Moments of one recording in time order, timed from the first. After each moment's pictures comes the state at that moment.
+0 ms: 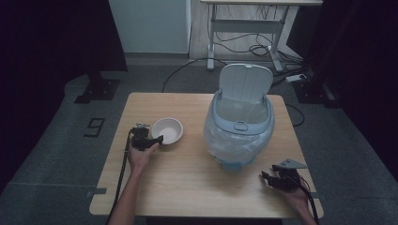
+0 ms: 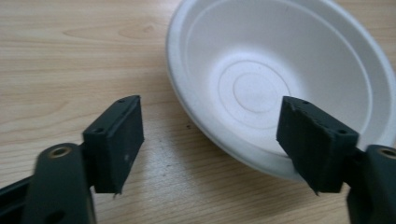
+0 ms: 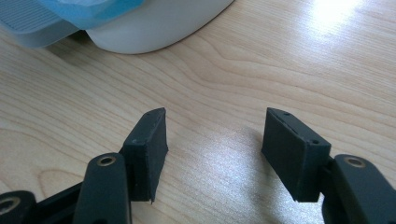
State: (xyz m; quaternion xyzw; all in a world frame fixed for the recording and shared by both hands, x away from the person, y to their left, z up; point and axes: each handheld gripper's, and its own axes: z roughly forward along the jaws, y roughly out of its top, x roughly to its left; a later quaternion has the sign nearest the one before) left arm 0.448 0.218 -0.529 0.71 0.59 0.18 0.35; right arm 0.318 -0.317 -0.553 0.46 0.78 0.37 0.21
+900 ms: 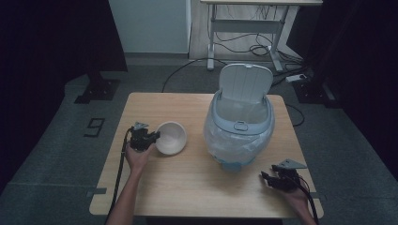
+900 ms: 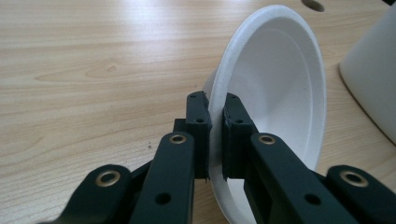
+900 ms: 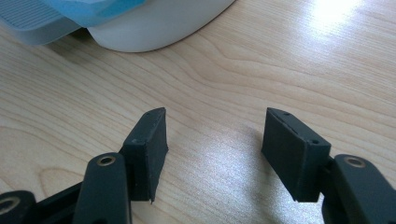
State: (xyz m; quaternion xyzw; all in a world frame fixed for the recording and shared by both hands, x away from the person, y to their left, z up) left arm 0.427 0.219 -0.501 0.72 0.53 0.18 0.42; right arm 0.318 -0.315 -0.553 0.46 0.78 0.36 0.21
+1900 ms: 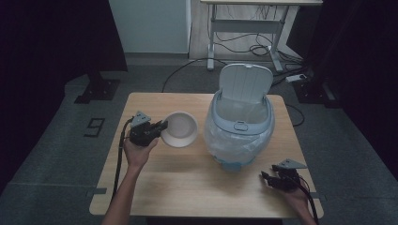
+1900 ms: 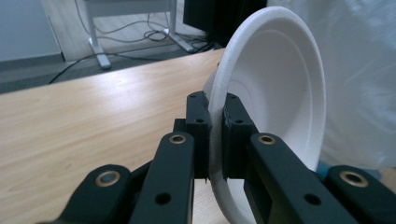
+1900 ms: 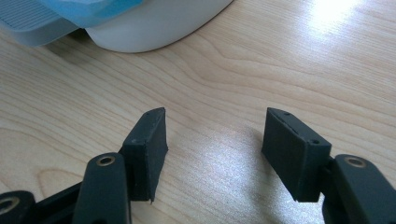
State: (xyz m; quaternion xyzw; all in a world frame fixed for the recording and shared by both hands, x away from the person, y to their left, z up) left arm 0.386 0.190 -0.408 0.73 0.40 0.21 0.51; right arm 0.318 -0.316 -0.553 0.46 0.78 0.36 0.21
